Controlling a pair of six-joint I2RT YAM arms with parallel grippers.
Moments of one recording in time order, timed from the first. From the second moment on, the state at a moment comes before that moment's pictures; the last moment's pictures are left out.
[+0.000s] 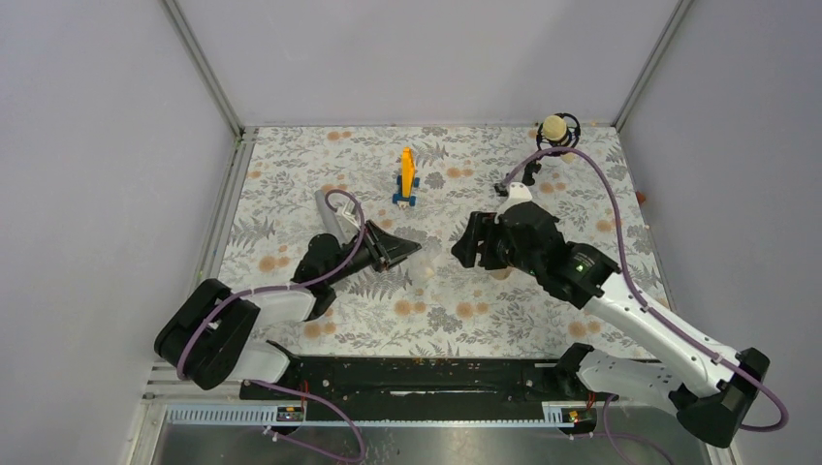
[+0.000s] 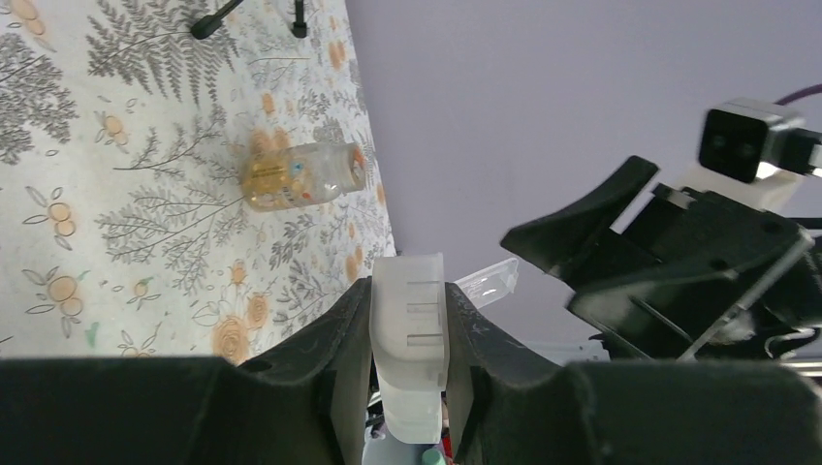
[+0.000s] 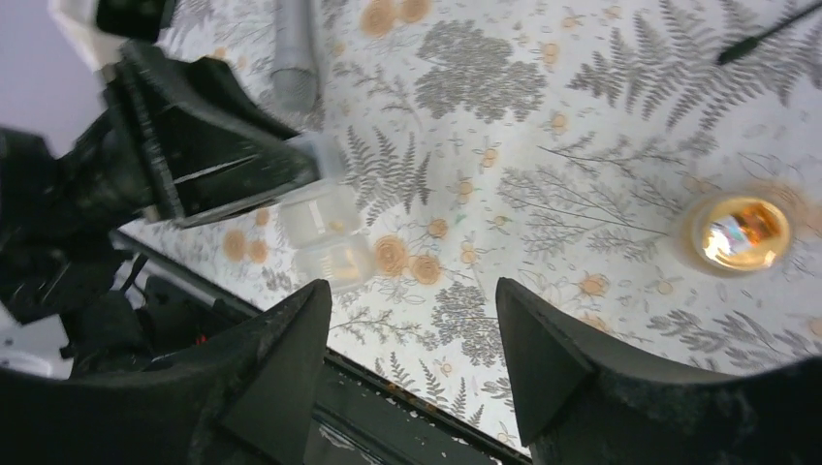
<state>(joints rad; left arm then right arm) -0.55 1.37 0.34 0.99 0.47 -1.31 0.81 1.01 0.99 -0.57 0.09 0.62</state>
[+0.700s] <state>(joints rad) -0.55 1.17 0.42 0.85 0.52 -1.36 0.74 1.03 0.94 -0.38 -0.14 0.77</state>
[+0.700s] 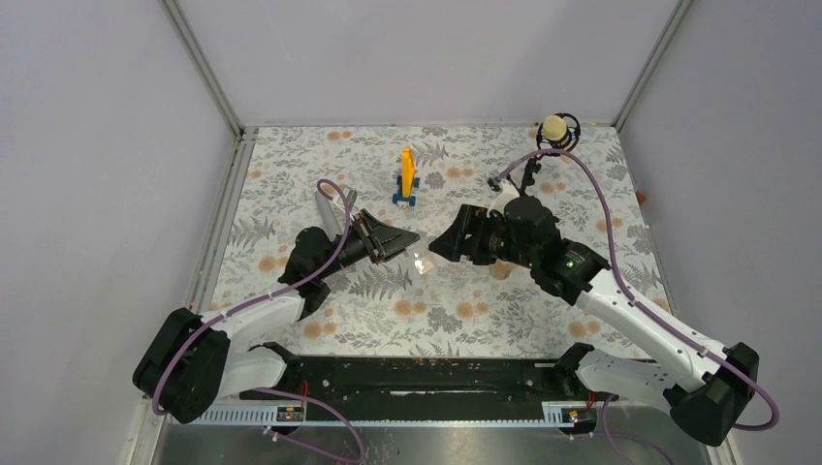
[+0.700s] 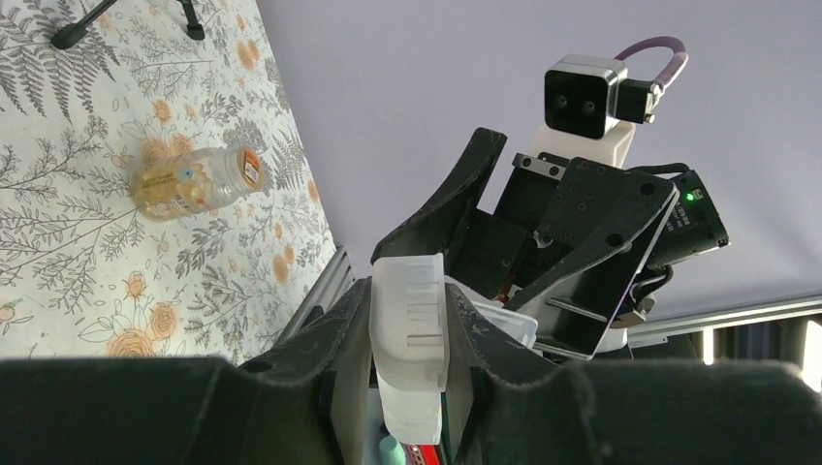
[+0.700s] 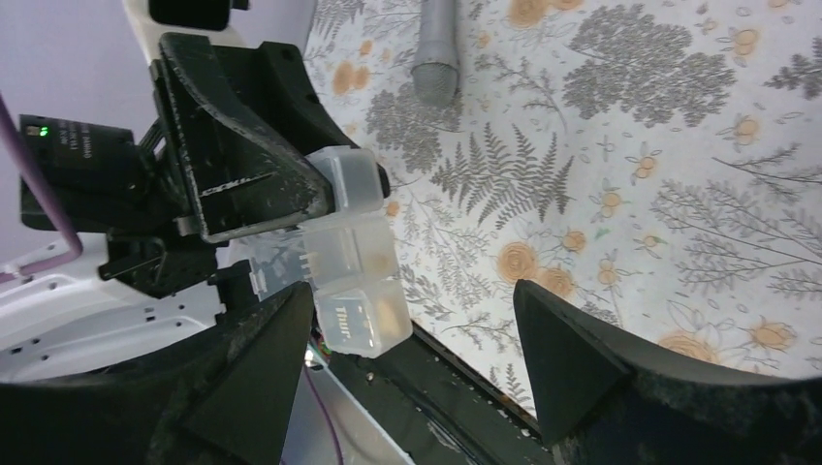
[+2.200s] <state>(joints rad) -0.55 1.09 0.46 0.80 0.56 -1.42 0.70 1.17 0.81 0.15 -0.59 1.06</state>
